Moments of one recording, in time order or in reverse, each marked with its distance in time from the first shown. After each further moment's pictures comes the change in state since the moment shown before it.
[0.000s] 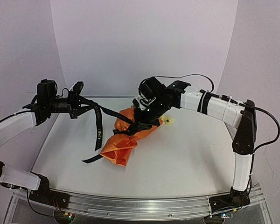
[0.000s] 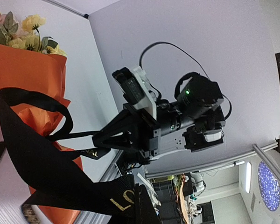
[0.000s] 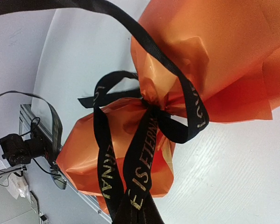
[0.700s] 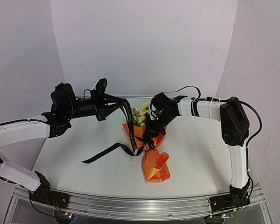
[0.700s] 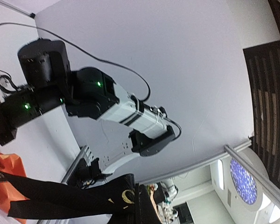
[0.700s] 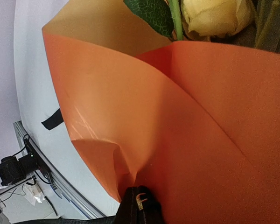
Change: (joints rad) left arm -0.438 0.063 -0.048 0.557 -0.373 -0.407; right arm -0.199 0.152 -0.201 0.203 -0.224 -0.012
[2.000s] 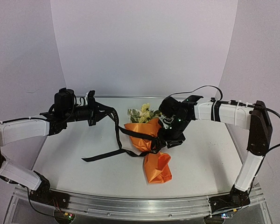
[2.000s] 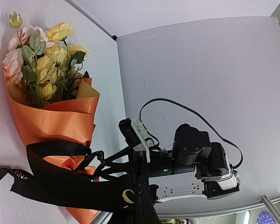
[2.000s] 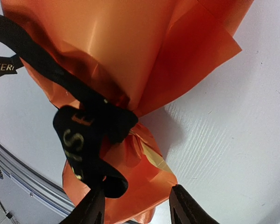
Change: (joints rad) left arm 0.171 0.033 -0.055 -0.278 -0.113 0.149; right arm 0.097 -0.332 -0.255 -0.261 0.326 -0.067
